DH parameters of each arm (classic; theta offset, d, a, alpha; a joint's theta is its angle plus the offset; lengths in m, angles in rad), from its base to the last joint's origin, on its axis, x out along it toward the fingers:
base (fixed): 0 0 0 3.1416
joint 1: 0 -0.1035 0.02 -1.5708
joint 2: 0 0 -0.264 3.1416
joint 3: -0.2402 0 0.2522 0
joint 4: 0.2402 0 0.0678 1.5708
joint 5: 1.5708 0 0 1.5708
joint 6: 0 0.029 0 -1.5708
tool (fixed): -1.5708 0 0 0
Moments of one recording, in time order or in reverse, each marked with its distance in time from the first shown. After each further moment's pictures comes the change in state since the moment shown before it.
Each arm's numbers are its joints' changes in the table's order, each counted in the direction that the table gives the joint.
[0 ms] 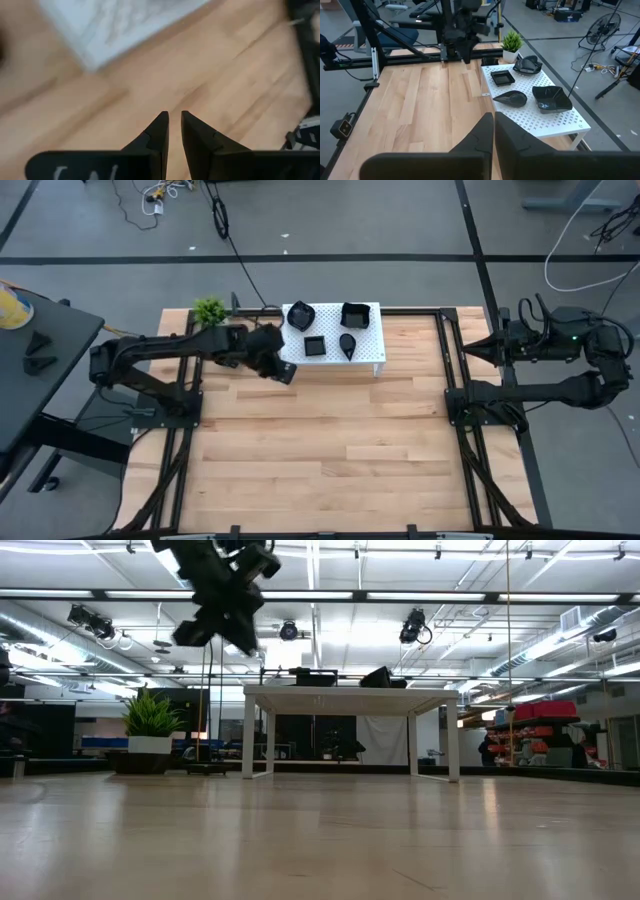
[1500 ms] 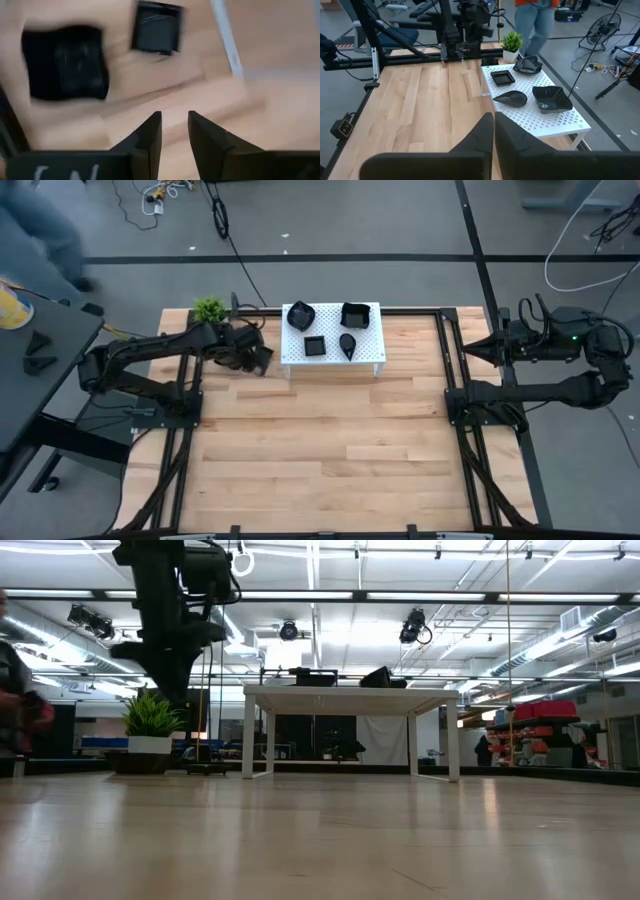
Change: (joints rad) left arm -0.167 0.103 0.179 0.254 0.251 0.052; right arm 0.000 0.000 0.000 0.000 0.000 0.000
